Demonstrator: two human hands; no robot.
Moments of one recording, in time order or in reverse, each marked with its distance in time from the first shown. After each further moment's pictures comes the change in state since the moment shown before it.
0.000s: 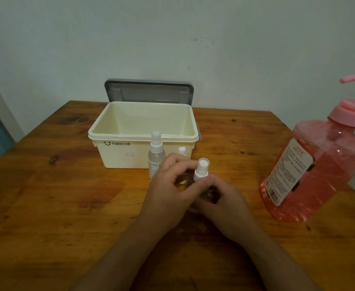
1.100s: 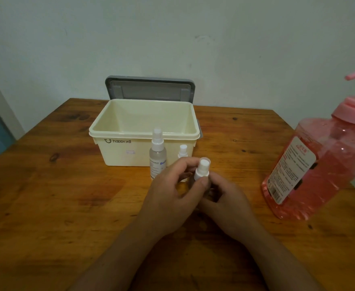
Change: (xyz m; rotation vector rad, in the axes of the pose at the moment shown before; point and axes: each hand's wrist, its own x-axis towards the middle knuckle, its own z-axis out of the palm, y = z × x) left_hand -0.006 0.000 -0.003 0.016 -0.080 -0.003; right_hand 0.001 0.002 0.000 -0.014 -0.022 0.001
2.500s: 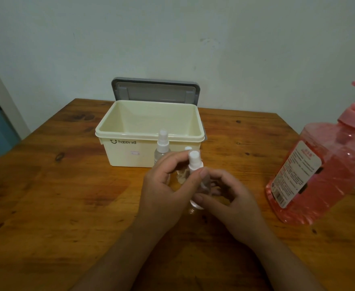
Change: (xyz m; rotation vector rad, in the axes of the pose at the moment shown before) left_hand 0.001 0.003 -0.008 -0.124 0.277 0.190; right_hand -0.006 -0.006 -0.004 0.162 0.021 -0.041
